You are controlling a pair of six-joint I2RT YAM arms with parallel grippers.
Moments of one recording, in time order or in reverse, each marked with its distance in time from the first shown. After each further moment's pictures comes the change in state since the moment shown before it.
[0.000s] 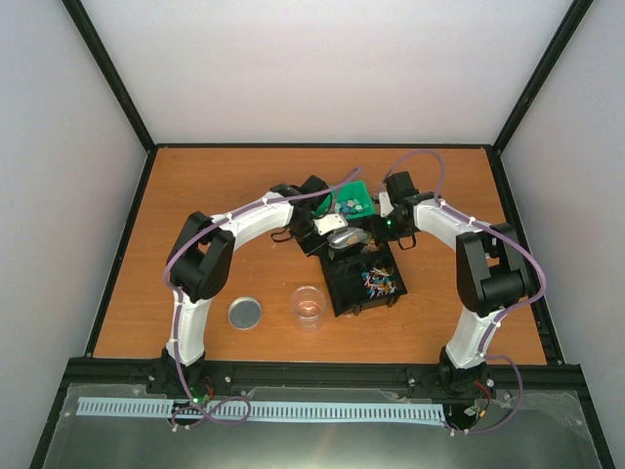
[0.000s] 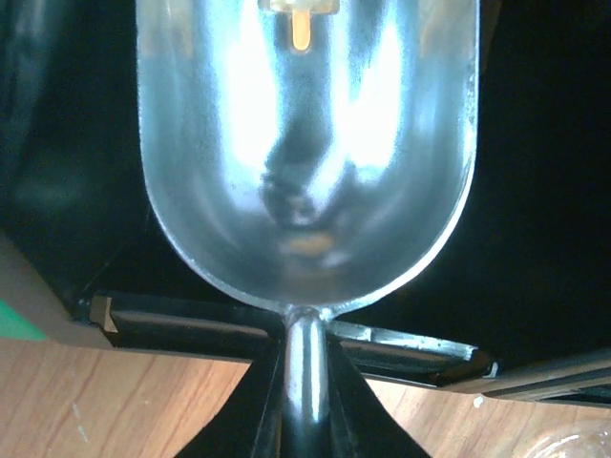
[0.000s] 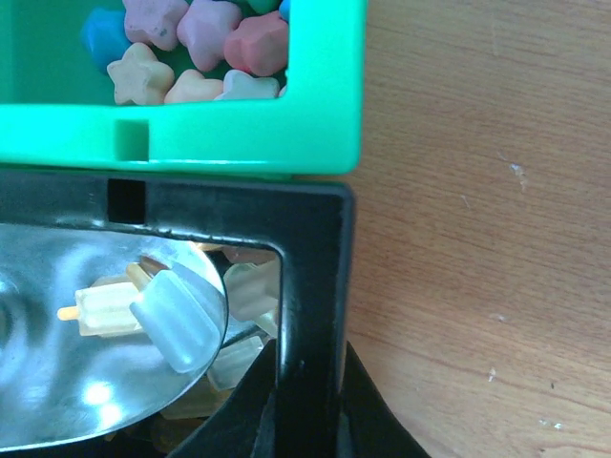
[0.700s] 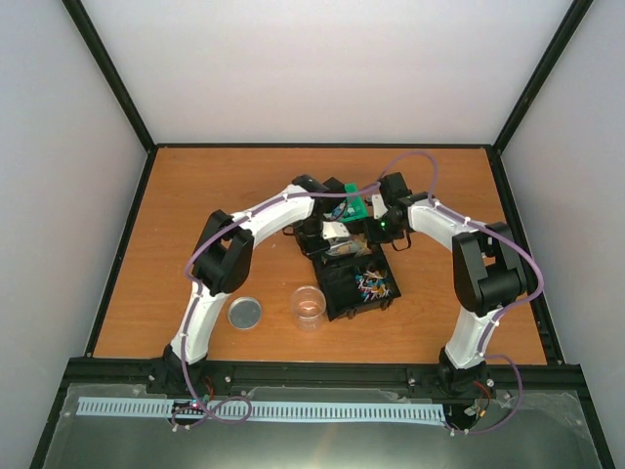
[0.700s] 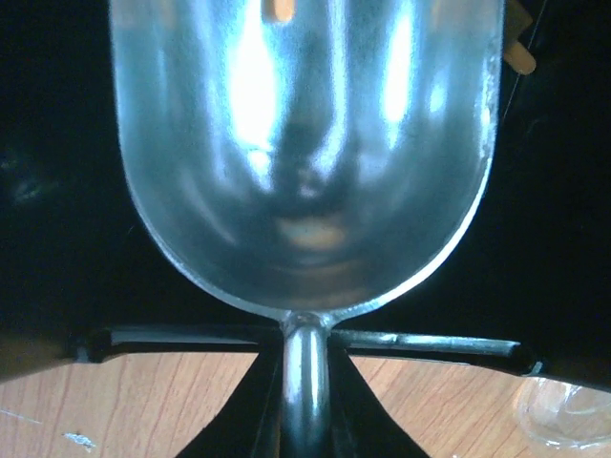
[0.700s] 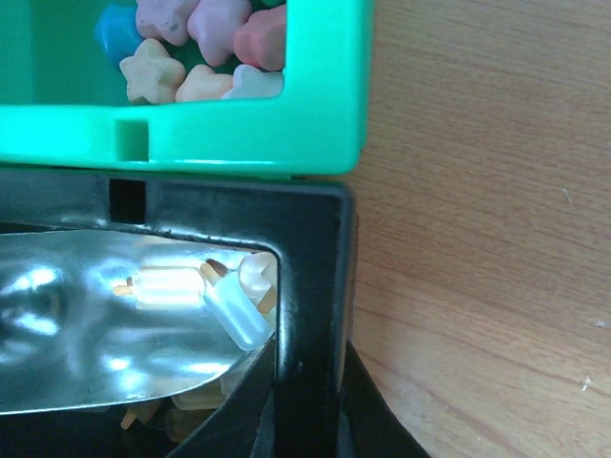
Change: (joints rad) left arm -0.060 0.180 0.319 -0.407 -0.217 0.072; right arm 0.037 0.009 0.013 -0.016 -0.046 0.032
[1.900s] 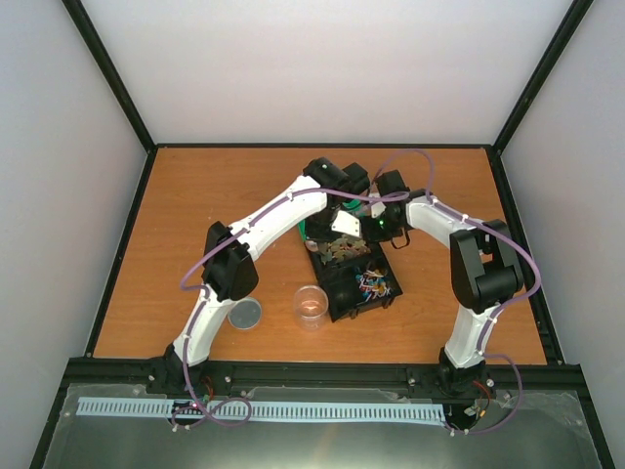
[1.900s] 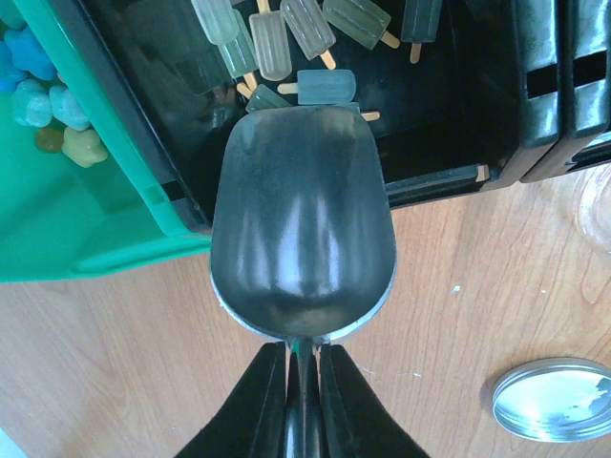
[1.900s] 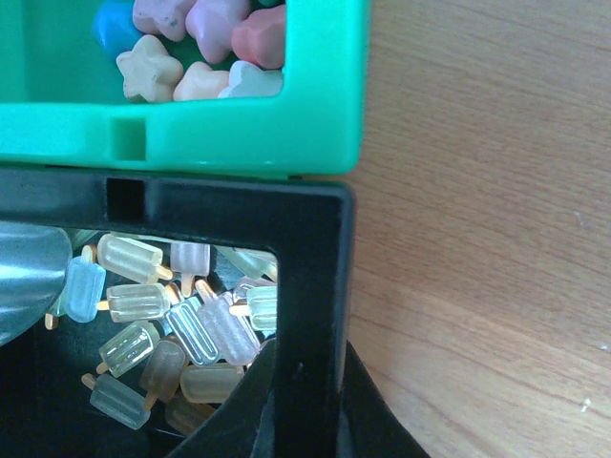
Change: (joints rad) left arm -0.106 0.019 0.381 -0.309 -0.276 0.309; right arm -0.003 0.026 0.043 -0.040 0.000 -0.058
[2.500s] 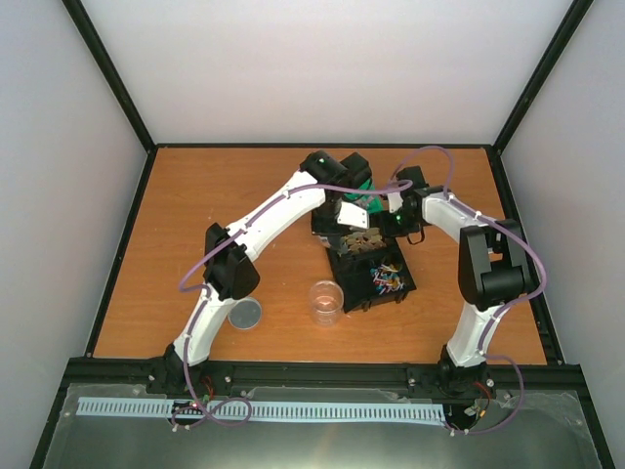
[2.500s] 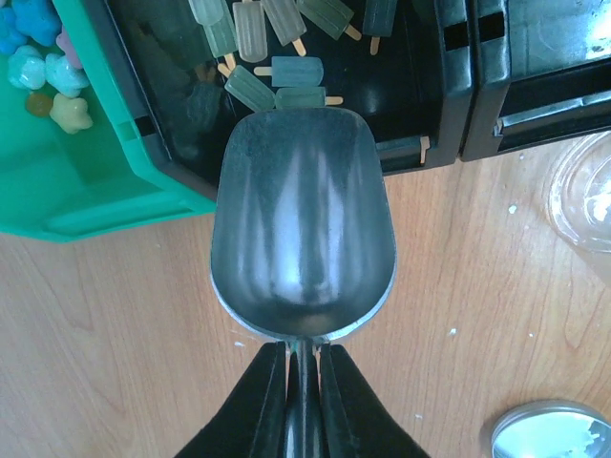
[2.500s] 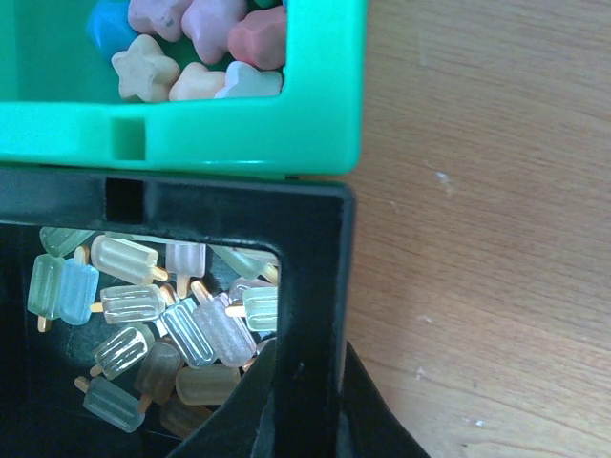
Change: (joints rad) left arm 0.003 0.016 0.109 0.020 0.087 0.002; right arm -0.125 0.000 0.002 -0.011 0.006 -0.061
